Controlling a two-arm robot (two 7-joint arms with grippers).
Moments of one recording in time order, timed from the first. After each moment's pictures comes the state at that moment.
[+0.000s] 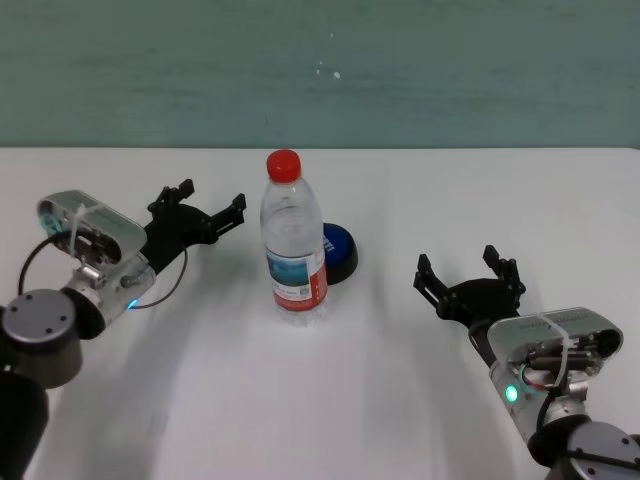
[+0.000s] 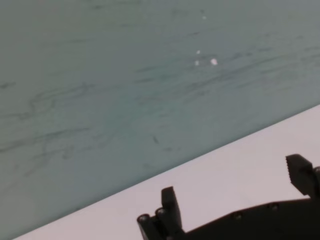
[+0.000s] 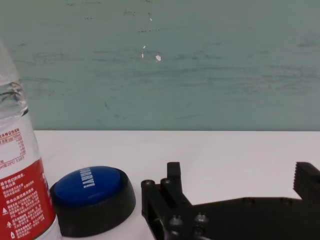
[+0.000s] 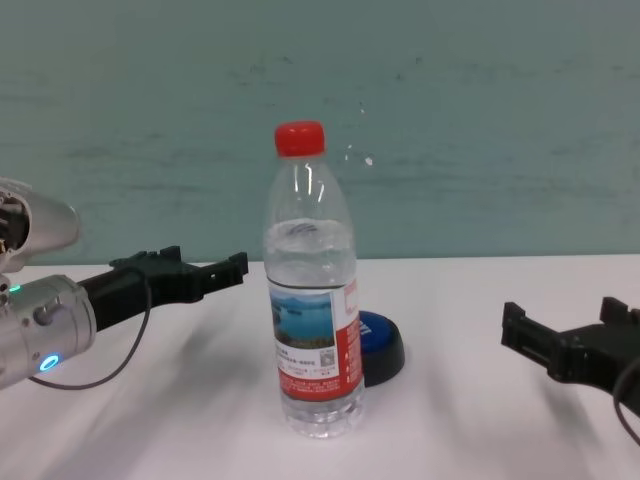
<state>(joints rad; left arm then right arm) -0.45 0.26 0.27 -0.99 -0.13 -0.20 -0.39 -0.06 0.16 -0.26 -1.64 0.19 -0.04 -0.06</state>
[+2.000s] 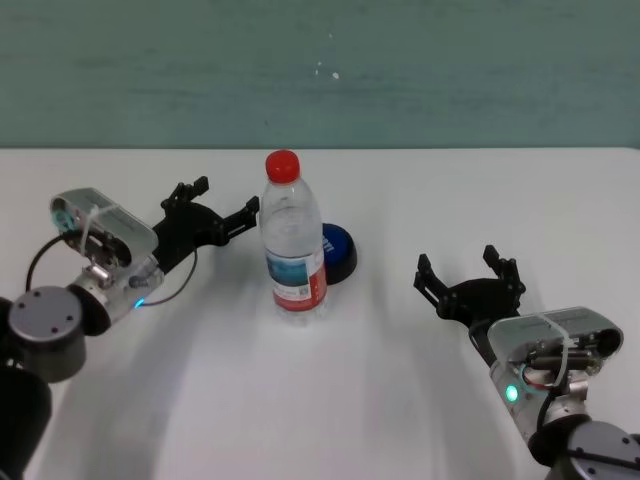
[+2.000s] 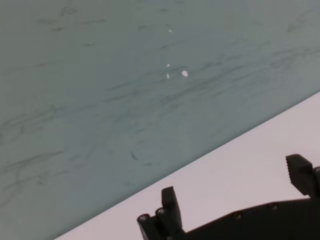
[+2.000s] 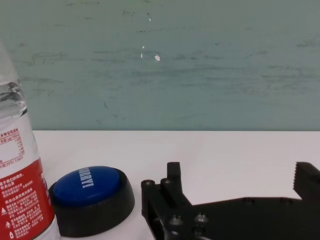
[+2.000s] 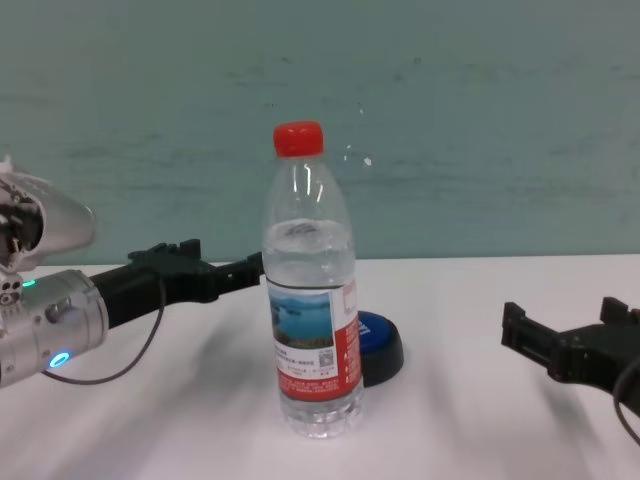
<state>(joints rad) -0.47 0.27 0.30 -0.97 -0.11 -0.24 -0.41 -0.06 0.16 -0.26 -1.64 0.19 -0.04 -0.06</state>
